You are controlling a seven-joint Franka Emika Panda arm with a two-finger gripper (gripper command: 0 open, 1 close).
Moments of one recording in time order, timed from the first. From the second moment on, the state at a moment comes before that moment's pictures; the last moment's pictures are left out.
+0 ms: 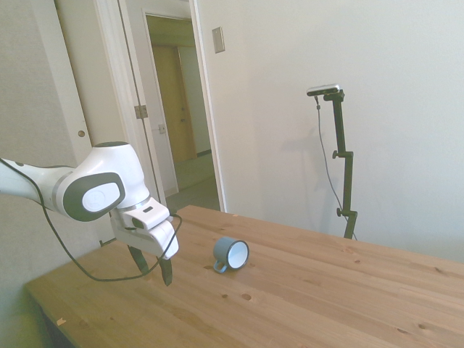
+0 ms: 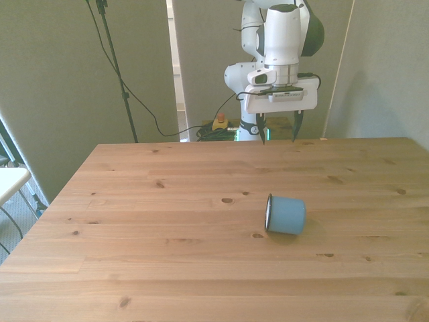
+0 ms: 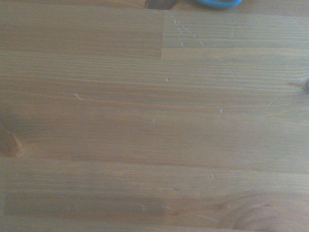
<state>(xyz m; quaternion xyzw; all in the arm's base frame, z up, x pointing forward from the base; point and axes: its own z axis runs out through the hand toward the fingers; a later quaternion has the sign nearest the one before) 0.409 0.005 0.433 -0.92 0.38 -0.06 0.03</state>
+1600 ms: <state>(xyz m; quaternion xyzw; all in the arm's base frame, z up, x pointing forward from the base) 0.610 -0.173 0.385 -0.85 0.39 -0.01 0.36</state>
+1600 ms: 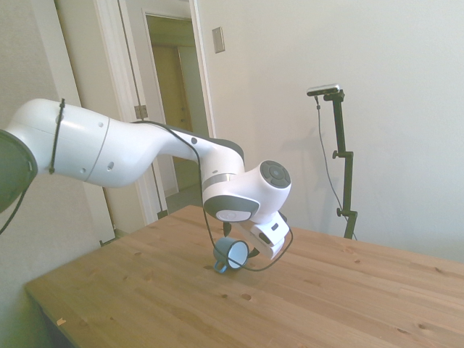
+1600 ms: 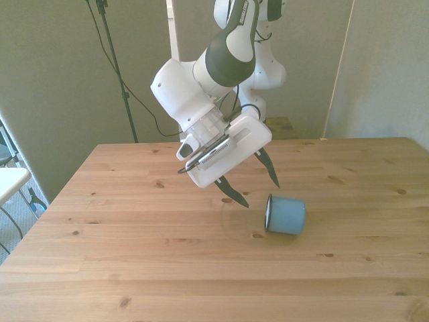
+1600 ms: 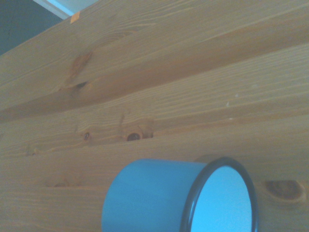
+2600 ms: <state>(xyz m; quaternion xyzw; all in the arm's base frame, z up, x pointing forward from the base) 0.639 -0.127 0.366 -0.84 0.36 0.03 0.40</state>
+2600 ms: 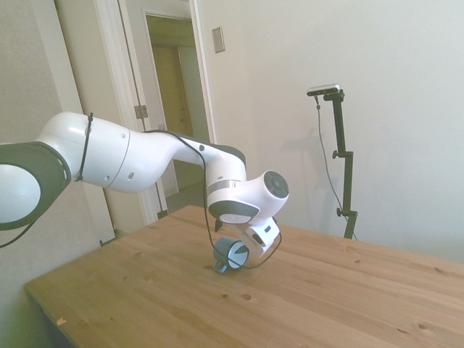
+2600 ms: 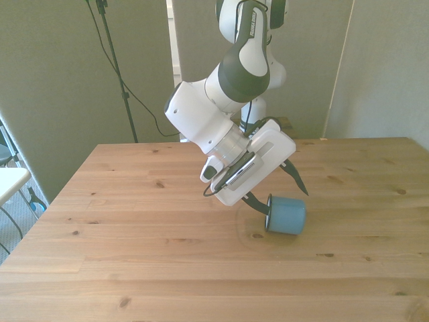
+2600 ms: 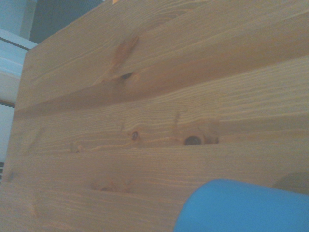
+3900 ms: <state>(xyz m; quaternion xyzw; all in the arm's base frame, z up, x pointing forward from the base) 0.637 -0.119 0.356 -0.83 0.35 0.07 0.43</state>
